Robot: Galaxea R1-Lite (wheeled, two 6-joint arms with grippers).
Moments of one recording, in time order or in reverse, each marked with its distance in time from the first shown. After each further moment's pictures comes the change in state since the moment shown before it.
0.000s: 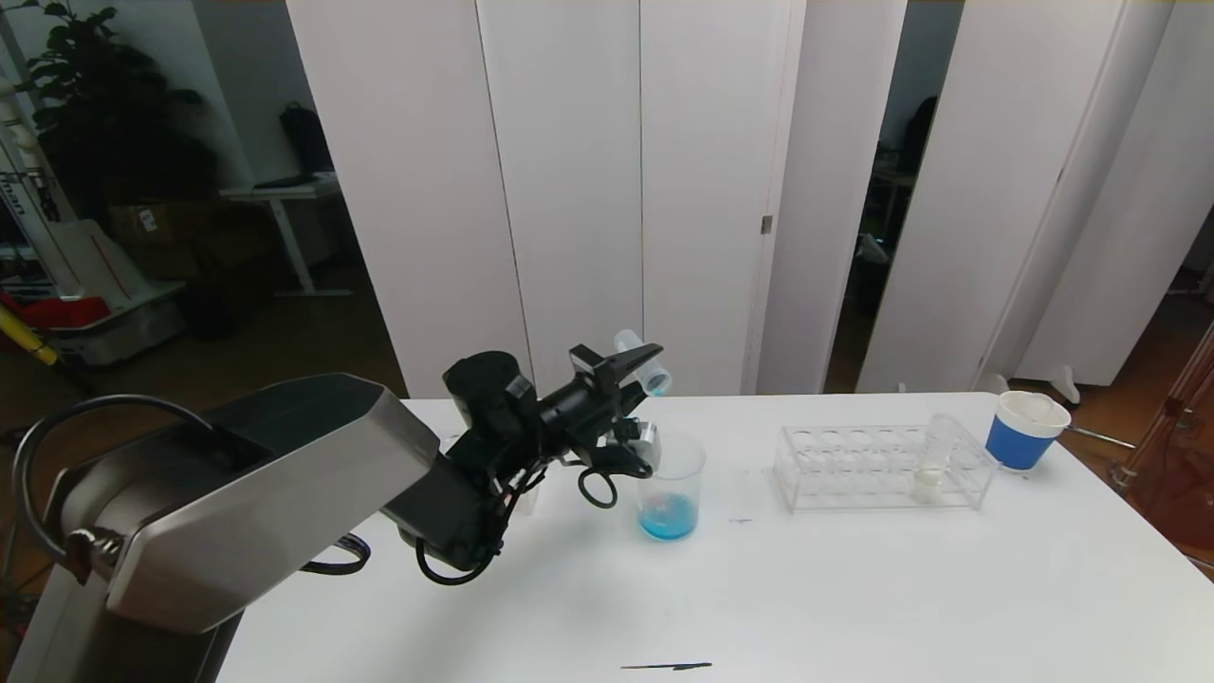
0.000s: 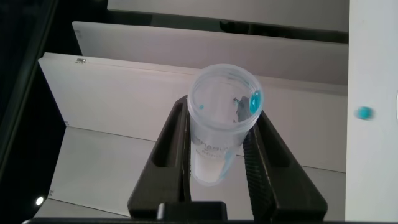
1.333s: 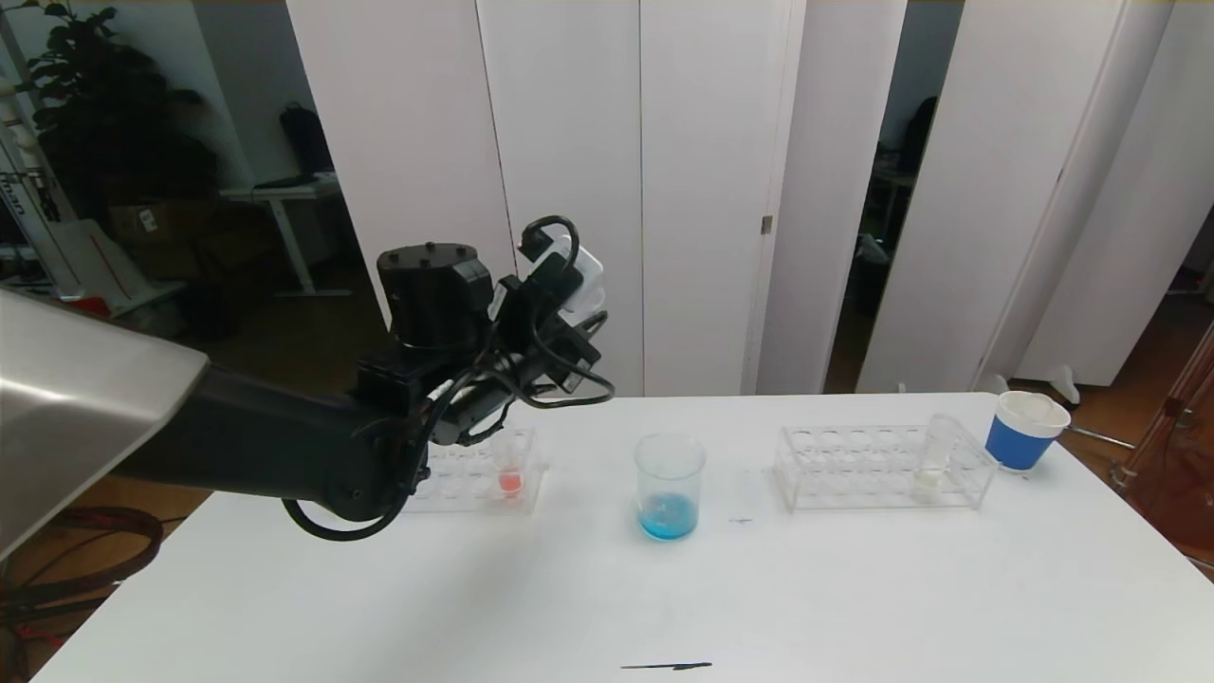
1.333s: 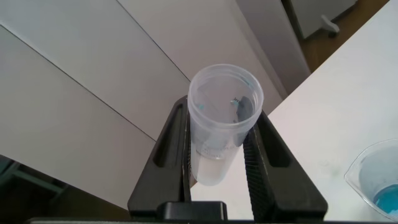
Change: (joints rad) left arm -0.026 -0.382 0.031 0.572 0.472 -0.834; right arm 0.000 0.000 0.000 0.000 0.000 0.000
